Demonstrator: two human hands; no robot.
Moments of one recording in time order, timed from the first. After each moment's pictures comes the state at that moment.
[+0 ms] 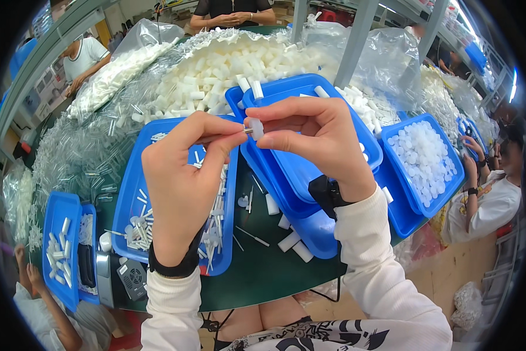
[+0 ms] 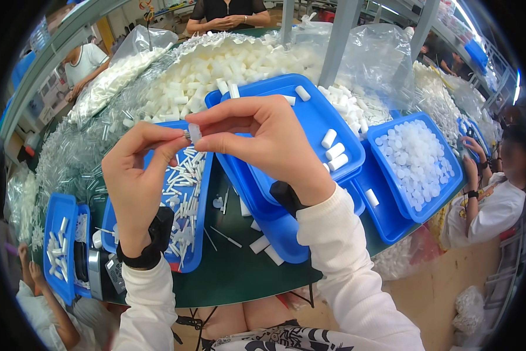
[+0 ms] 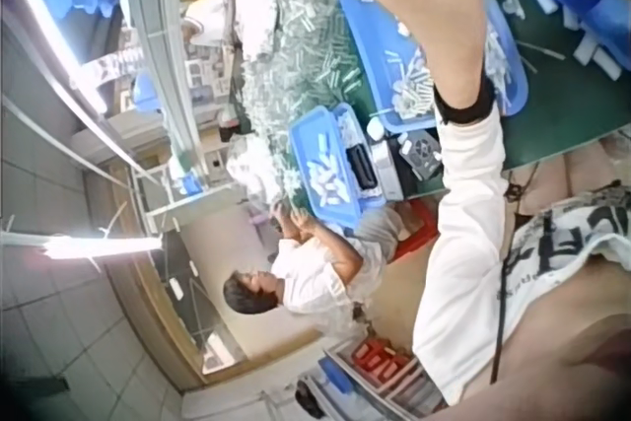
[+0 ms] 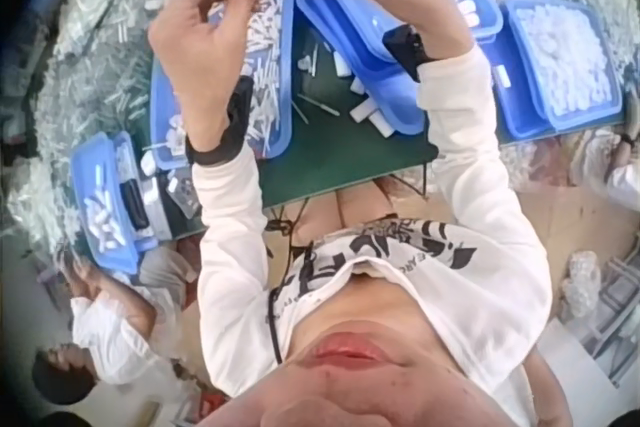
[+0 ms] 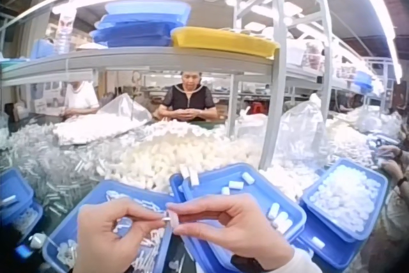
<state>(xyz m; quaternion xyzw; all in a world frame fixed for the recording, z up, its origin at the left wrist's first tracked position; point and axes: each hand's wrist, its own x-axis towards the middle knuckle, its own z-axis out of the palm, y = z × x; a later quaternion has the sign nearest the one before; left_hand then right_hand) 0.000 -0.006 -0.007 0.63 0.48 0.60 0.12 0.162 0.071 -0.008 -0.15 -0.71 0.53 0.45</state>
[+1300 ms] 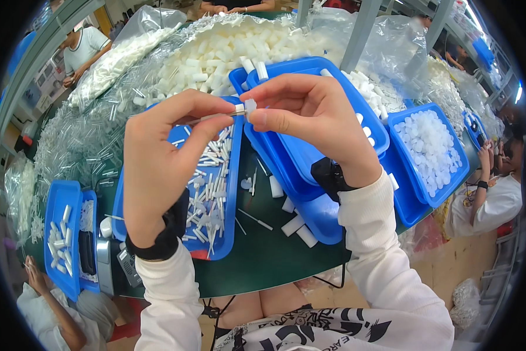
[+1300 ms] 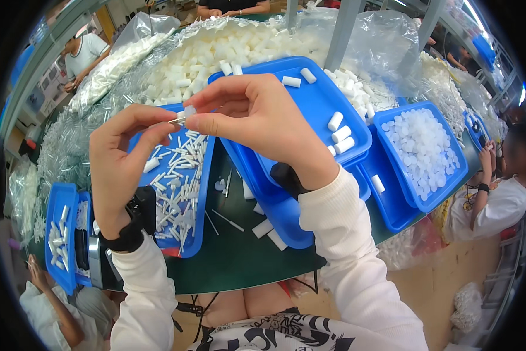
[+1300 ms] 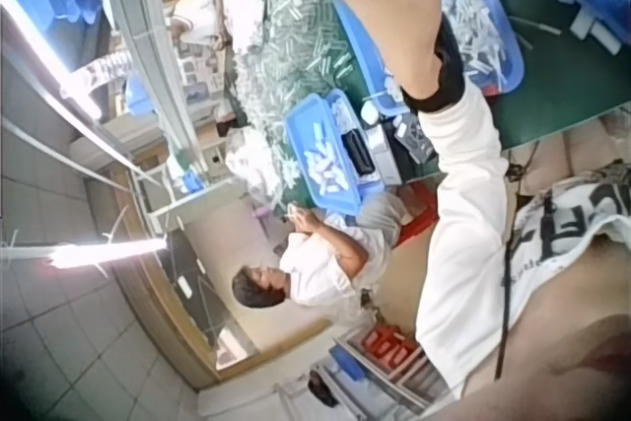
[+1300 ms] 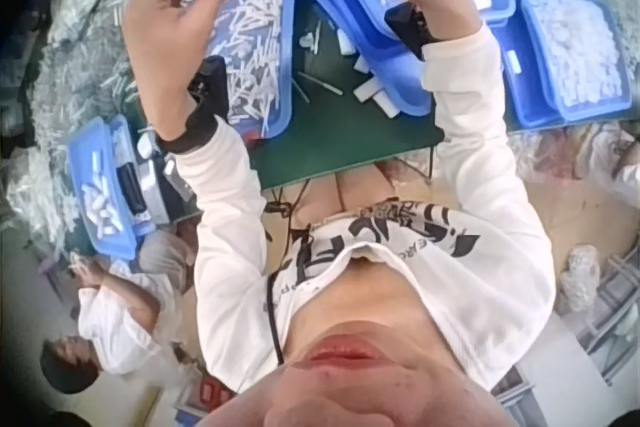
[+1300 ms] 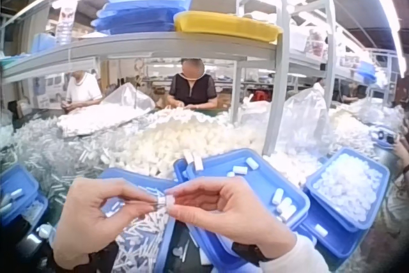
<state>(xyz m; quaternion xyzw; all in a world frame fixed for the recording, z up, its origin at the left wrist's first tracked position) -0.025 -0.011 -0.002 0.69 0.48 0.52 0.14 0.156 0.068 -0.013 -0.17 -0.71 0.55 0.41</state>
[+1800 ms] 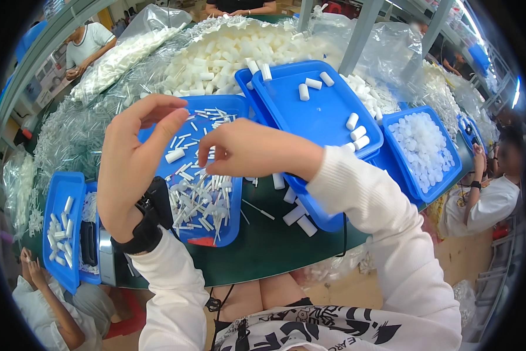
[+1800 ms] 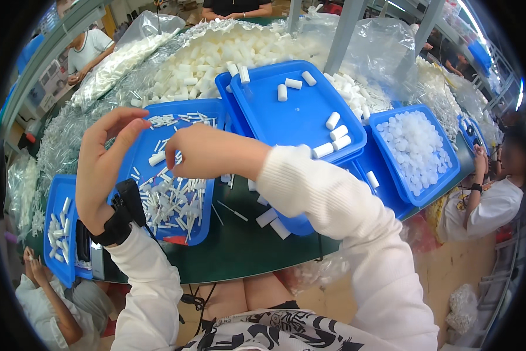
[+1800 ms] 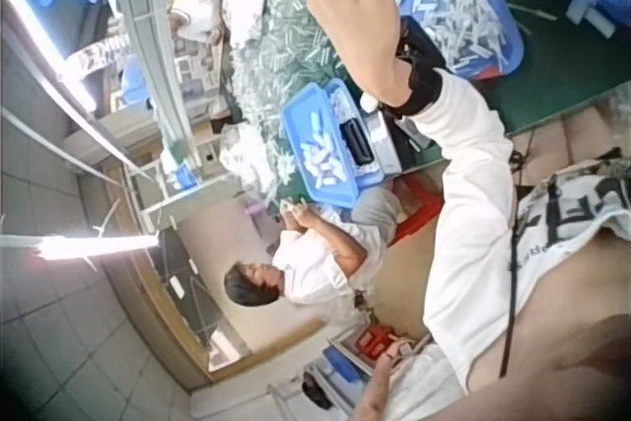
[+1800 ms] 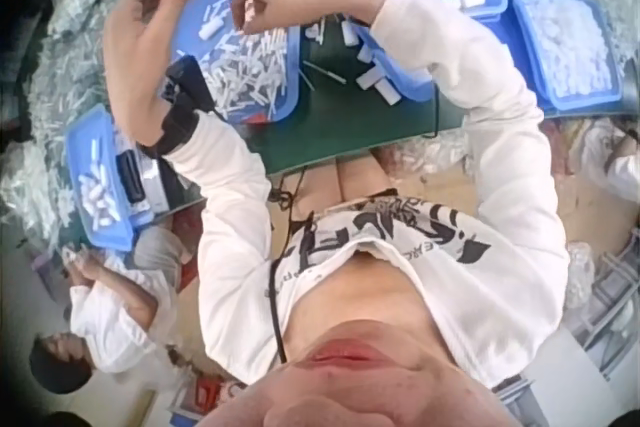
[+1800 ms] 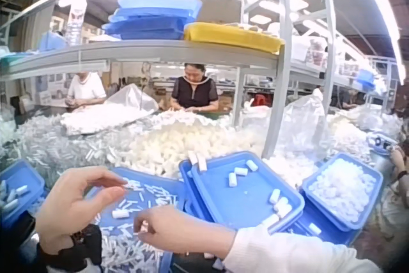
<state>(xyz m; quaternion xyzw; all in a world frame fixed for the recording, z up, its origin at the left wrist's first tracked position) -0.072 -0.046 0.016 0.66 0.60 0.44 0.12 0.086 0.053 -0.027 -0.15 -0.92 0.34 0.09</state>
